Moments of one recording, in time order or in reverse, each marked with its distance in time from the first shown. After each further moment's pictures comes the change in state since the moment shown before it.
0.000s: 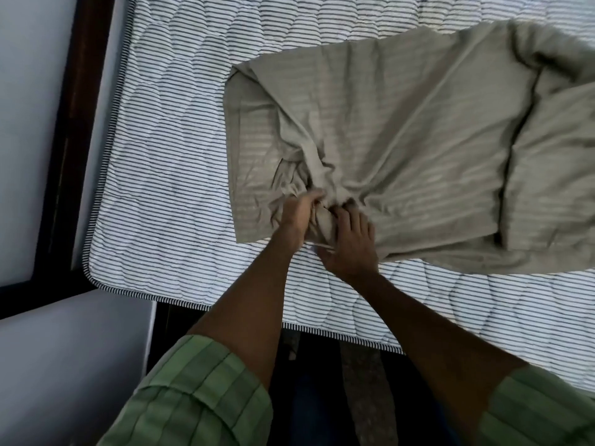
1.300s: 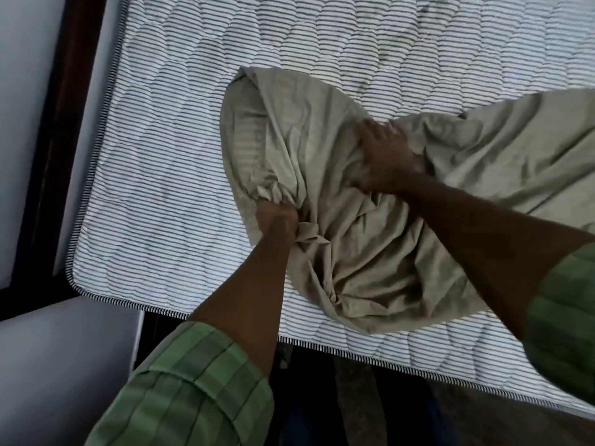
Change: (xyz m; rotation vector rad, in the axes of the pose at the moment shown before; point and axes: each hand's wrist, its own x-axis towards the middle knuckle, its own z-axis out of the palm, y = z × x) left_hand 0.048 -0.006 -0.013 0.273 0.523 0.080; right_hand 0.183 0.070 -0.094 -0.241 -0.148 -0.176
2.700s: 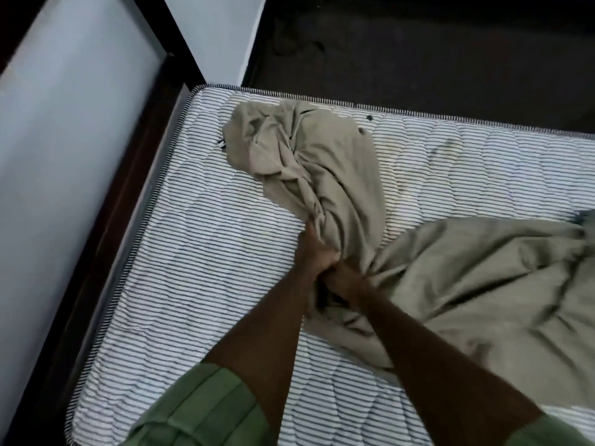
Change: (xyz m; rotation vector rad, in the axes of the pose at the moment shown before) left_hand 0.101 0.171 0.027 0.237 -0.409 0.485; right_hand 0.088 -0.139 0.015 0.744 -0.411 0.419
